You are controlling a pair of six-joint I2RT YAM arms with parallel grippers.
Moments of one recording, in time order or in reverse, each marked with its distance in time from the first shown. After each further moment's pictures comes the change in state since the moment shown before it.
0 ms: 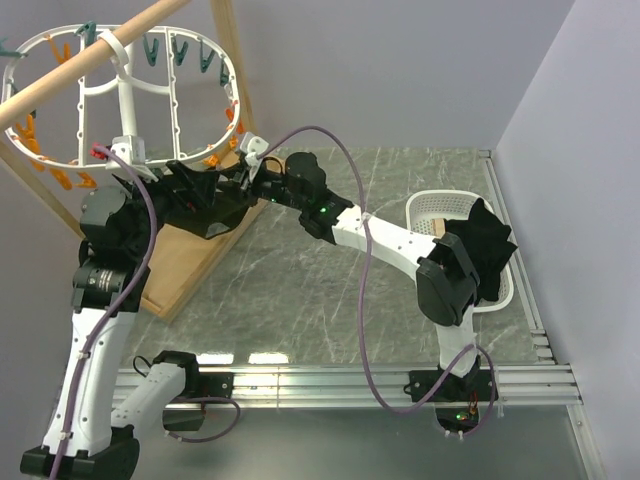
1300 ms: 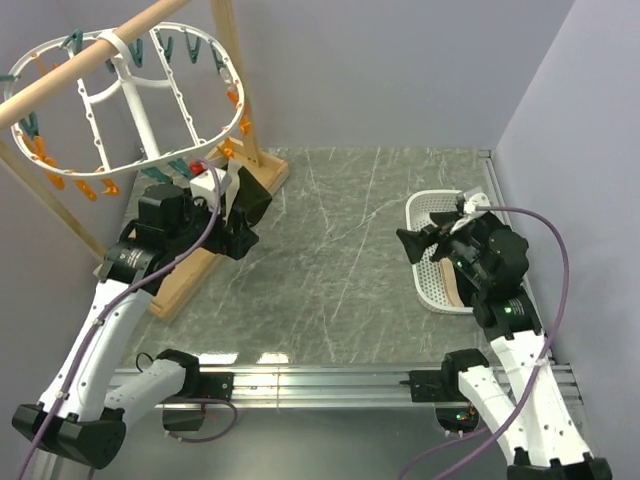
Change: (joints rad) left arm -0.163 0.110 -0.035 -0.362 0.205 0.361; right arm -0.716 -1.314 -0.963 -0.576 -0.024 0.192
